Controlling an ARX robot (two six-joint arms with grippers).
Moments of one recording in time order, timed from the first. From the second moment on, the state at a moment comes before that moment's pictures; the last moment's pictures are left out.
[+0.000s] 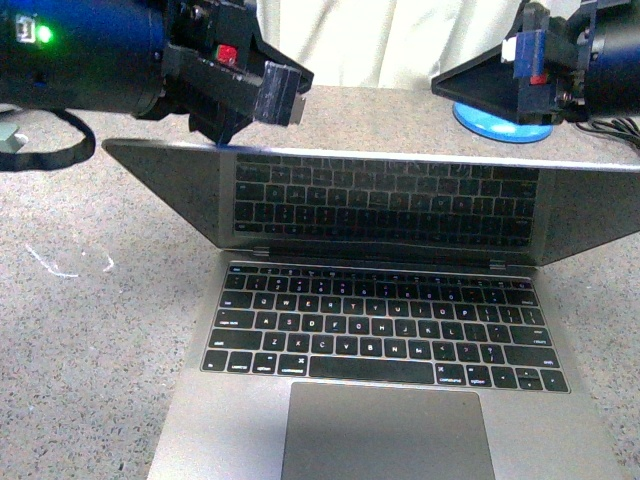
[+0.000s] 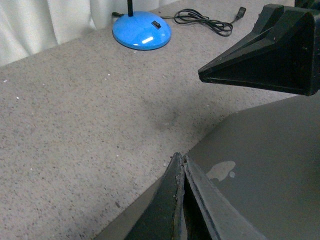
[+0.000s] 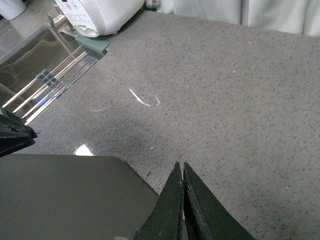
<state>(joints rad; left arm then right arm) -0.33 1.60 0.71 0.50 0.44 0.16 0.20 1.79 0.84 0.49 -0.69 0.09</state>
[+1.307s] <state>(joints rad) -0.42 1.52 0.36 0.59 0.43 -0.02 0.42 1.76 0.40 0.75 -0.16 0.63</state>
